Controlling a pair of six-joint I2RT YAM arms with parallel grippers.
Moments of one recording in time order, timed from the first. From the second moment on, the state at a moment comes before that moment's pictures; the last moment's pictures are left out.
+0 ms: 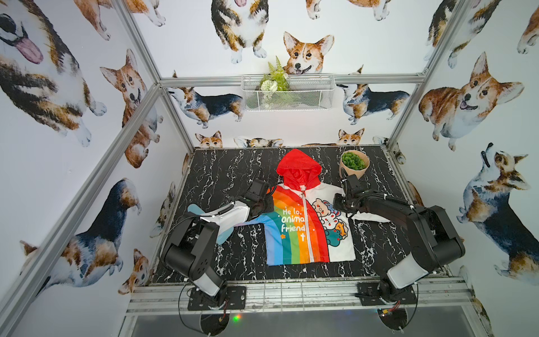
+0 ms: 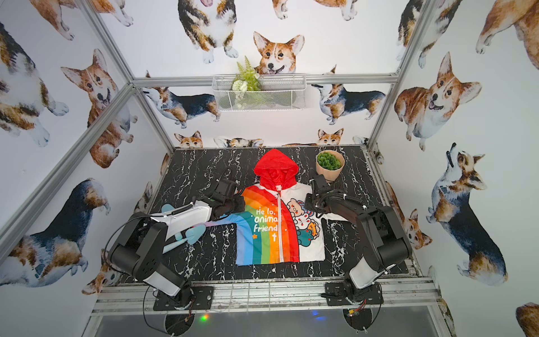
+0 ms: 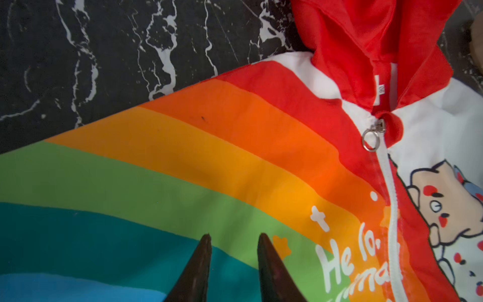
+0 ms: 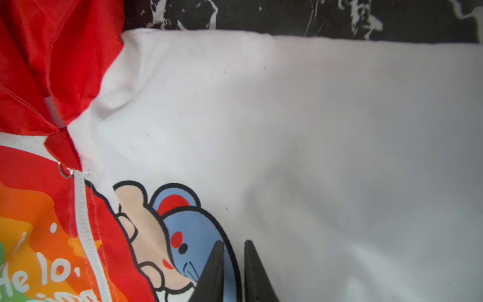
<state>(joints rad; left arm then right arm) -0.49 1.62 0.87 -0.19 -0.01 -0.50 0.38 1.60 0.88 -0.36 -0.01 0.58</state>
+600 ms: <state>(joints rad) -0.59 1.99 1.28 -0.11 0.19 -0.43 0.45 1.86 1.05 -0.11 -0.30 0.58</state>
